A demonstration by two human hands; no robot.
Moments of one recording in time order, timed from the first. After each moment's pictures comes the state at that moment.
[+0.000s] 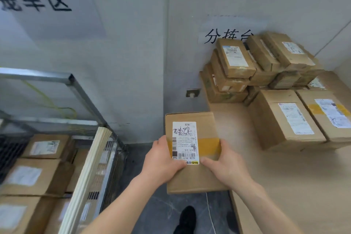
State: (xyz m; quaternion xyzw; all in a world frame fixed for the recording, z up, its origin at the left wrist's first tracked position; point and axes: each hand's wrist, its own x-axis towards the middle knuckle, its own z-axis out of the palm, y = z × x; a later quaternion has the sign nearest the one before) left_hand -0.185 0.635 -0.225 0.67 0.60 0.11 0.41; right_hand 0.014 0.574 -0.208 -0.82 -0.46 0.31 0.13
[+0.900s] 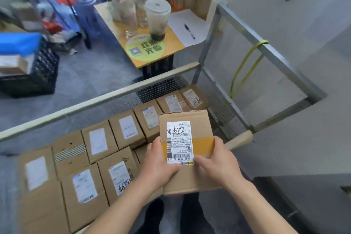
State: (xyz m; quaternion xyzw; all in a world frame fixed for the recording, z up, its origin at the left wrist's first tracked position) left_hand -0.577 0.466 -0.274 0.23 0.85 0.33 0.34; right_hand -0.441 0.611 -0.251 -0.50 -0.79 0.34 -0.07
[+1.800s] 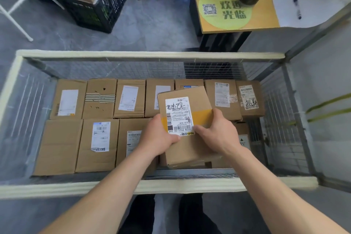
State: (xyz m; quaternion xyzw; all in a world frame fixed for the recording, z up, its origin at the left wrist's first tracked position) left_hand -0.654 0.452 -0.379 -0.05 0.87 0.37 0.33; right_hand -0.607 0.642 -0.379 -0.28 -0.90 0.27 -0.17
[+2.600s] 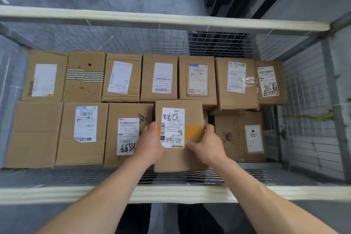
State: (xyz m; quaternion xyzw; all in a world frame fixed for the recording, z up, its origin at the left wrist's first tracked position) left_hand -0.632 0.431 -0.525 -0.03 0.89 0.25 0.39; right_hand -0.576 0.615 -0.530 -0.34 -0.81 0.38 -0.29
